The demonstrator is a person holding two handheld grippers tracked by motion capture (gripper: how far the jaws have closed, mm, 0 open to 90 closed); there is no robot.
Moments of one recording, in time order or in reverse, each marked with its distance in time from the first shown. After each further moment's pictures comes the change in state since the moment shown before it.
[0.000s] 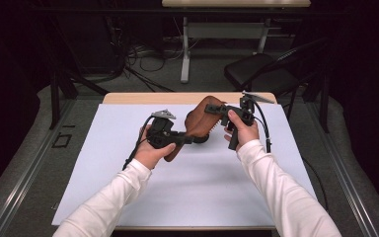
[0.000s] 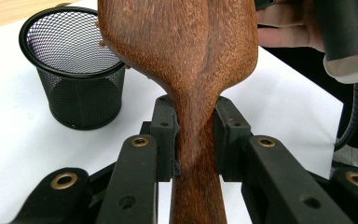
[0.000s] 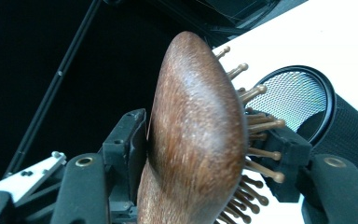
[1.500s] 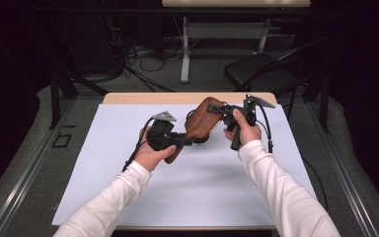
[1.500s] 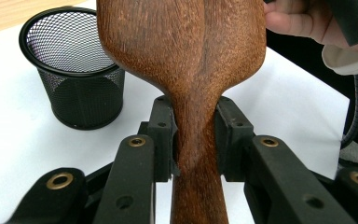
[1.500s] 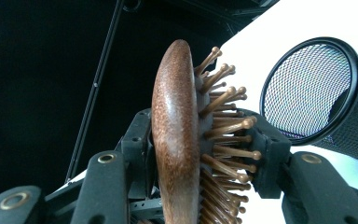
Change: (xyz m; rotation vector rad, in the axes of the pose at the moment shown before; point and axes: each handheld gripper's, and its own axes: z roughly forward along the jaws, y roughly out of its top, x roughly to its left) left arm -0.003 -0.004 0.001 -0.004 0.015 0.027; right arm -0.012 0.001 -0.004 0.033 0.109 0.186
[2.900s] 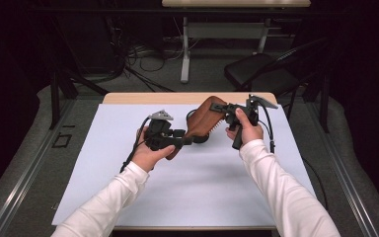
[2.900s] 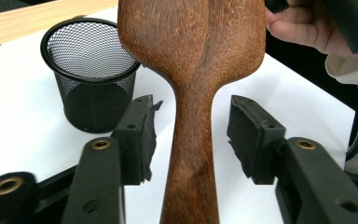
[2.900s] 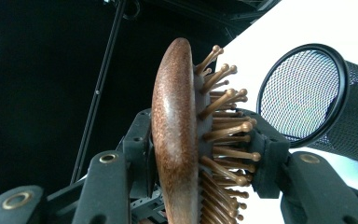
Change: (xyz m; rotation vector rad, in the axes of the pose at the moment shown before) left arm -0.001 -0.001 -0.008 -0.049 0.037 -0.012; right arm -0.002 0.003 -0.006 -0.024 -0.001 0.028
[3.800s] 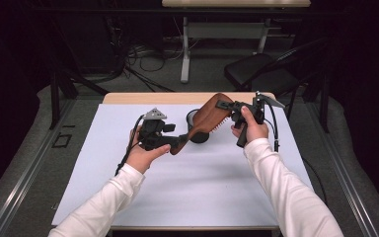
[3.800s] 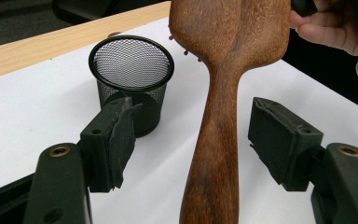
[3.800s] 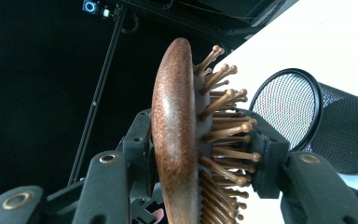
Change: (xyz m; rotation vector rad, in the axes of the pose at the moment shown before) left arm 0.004 -0.002 -0.014 -0.051 0.104 0.006; right arm 0.000 0.008 -0.013 -0.056 -0.013 -0.019
